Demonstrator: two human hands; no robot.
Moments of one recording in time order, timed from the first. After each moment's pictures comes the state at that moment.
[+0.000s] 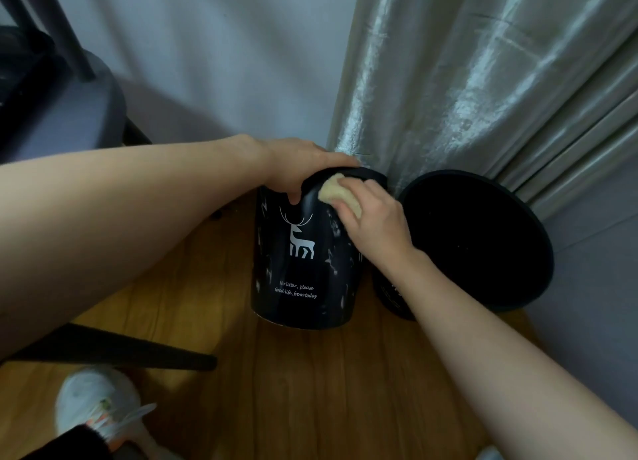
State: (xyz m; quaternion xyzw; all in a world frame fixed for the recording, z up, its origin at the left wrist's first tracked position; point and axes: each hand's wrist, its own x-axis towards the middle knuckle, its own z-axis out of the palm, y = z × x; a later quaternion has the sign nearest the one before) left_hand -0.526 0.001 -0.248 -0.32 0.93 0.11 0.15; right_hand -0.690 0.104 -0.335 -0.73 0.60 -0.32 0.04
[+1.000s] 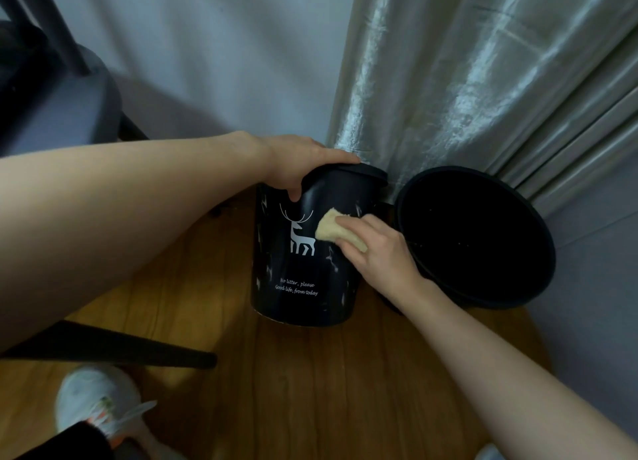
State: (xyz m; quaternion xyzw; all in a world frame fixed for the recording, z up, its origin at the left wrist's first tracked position) left_hand -0.527 -0.002 -0.253 -0.34 0.92 0.11 0.16; right_hand -0.704 0.139 -0.367 -0.76 0.55 -0.33 0.09
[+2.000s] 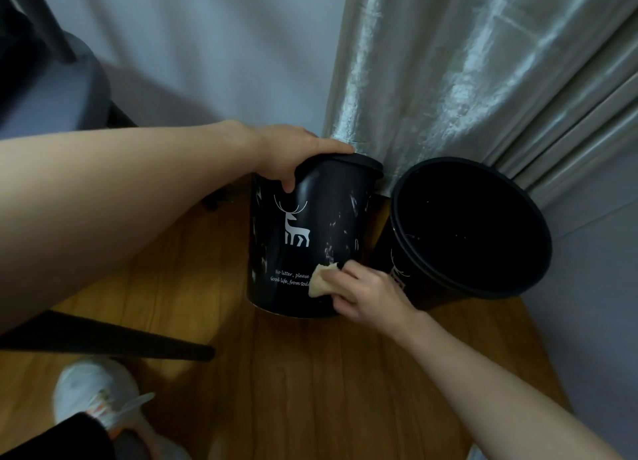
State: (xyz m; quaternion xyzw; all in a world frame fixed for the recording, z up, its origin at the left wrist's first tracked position) left_hand -0.524 -0.003 -0.254 -0.35 0.92 0.12 0.15; right_hand -0.709 0.193 -0.405 -0.86 0.46 -0.19 0.08
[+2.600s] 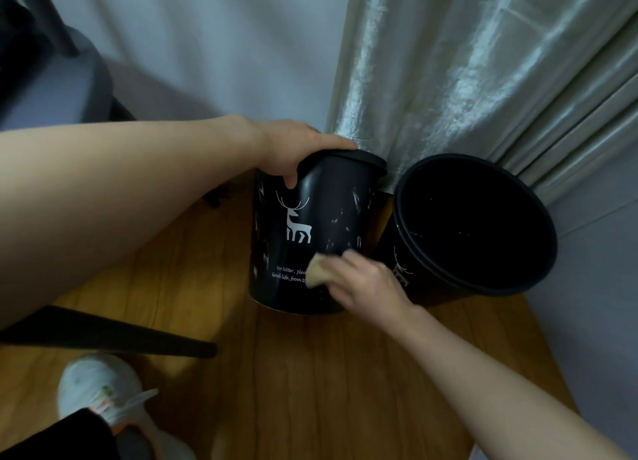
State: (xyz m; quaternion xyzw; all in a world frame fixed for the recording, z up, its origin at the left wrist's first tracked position) left_hand -0.522 -0.004 -0.254 -0.35 0.92 0.11 0.15; right_hand -0.695 0.186 -0.403 -0.84 0.48 -0.24 0.08
